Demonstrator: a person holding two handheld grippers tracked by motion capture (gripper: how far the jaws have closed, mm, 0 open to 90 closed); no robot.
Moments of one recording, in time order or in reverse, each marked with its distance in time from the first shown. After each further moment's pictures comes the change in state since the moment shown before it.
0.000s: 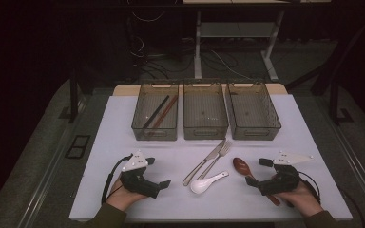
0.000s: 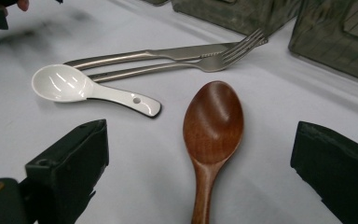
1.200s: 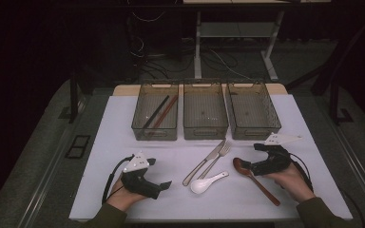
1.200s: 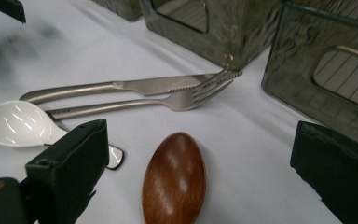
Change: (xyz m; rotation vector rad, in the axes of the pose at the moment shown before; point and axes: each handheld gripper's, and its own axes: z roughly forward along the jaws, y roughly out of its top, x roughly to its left) left arm -0.003 0.000 0.002 0.003 -0.007 0.018; right arm -0.020 0.040 0.024 0.045 -0.034 -0.003
